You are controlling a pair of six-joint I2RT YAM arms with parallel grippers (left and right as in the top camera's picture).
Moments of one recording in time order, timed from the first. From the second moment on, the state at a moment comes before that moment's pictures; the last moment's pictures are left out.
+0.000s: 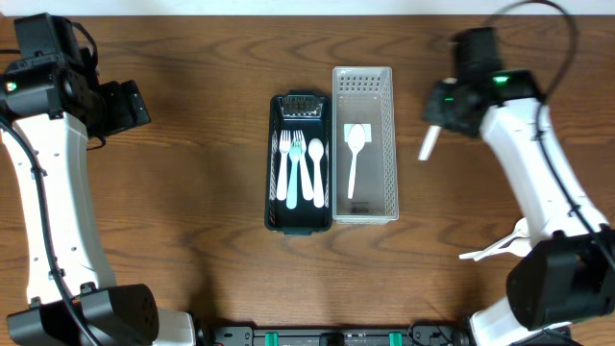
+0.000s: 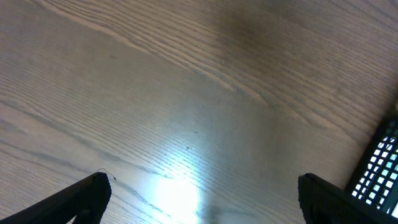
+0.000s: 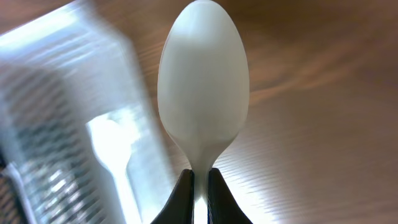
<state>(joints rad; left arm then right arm) 0.26 1.62 1.77 -1.31 -0.09 -0.11 0.18 1.74 1.53 -0.95 0.05 0.54</state>
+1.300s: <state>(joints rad) 0.26 1.62 1.77 -1.31 -0.09 -0.11 0.38 1.97 1.82 -1.12 0.12 0.45</state>
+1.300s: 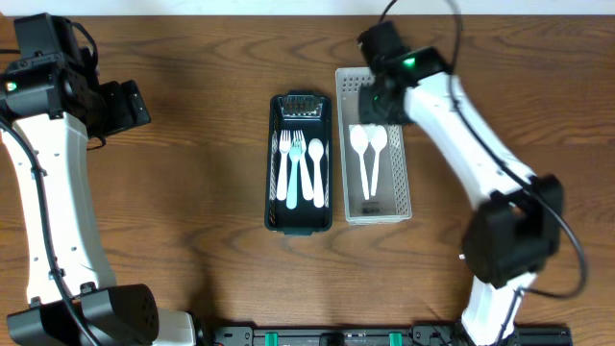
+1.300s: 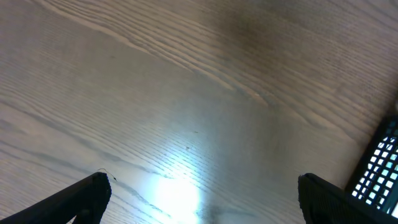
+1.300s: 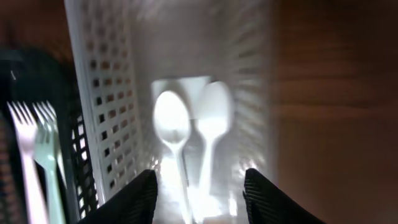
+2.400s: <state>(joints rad) 0.26 1.62 1.77 -1.30 -0.09 -0.11 -0.34 1.79 1.18 -1.01 0.06 0.80</state>
